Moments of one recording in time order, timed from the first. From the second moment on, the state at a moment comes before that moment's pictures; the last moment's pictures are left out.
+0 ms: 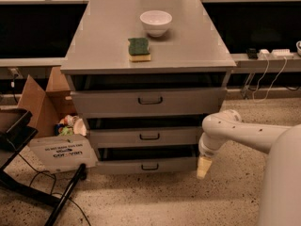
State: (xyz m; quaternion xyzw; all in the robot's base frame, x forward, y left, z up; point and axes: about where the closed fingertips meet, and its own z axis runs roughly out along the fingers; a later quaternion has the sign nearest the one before) arm 0.566 -0.232 0.426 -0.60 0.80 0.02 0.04
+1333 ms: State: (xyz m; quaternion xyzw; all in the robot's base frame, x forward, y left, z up) arm 0.606 -0.206 0.278 -0.67 0.74 -0.01 0.01
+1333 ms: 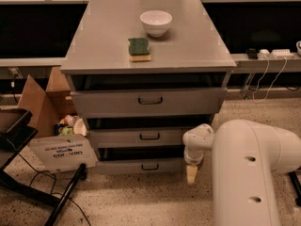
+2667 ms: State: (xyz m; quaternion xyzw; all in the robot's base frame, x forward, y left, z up) arm 0.615 -0.195 0.185 -0.66 0.75 0.08 0.01
